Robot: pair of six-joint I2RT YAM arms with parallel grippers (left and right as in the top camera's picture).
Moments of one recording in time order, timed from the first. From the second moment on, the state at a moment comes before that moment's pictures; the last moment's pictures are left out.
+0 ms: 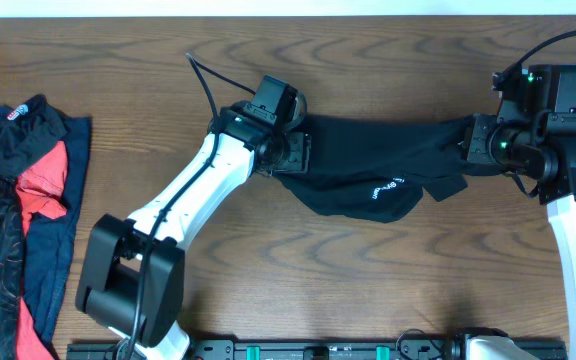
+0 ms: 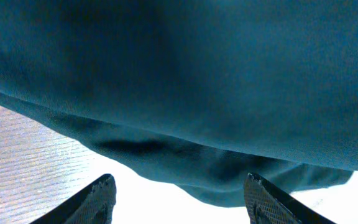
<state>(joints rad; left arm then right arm) -0.47 1.79 1.32 -0.71 0.19 -0.38 0.00 1.32 1.42 -1.08 -0.10 0.17</state>
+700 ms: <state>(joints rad) -0.40 2.01 1.32 -0.48 0.22 -0.41 0.00 1.32 1.42 -1.09 -0.11 0.17</state>
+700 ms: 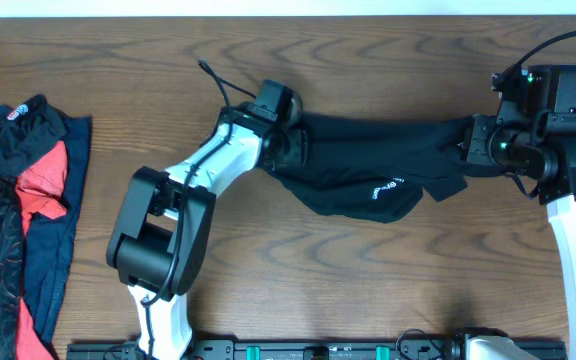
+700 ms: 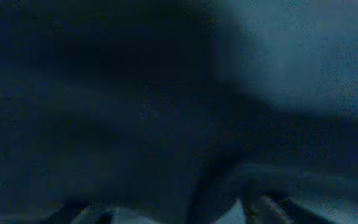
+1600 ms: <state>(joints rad) -0.27 2.01 1.32 -0.38 0.16 -0.42 0.00 1.32 1.42 -1.13 -0.11 0.17</state>
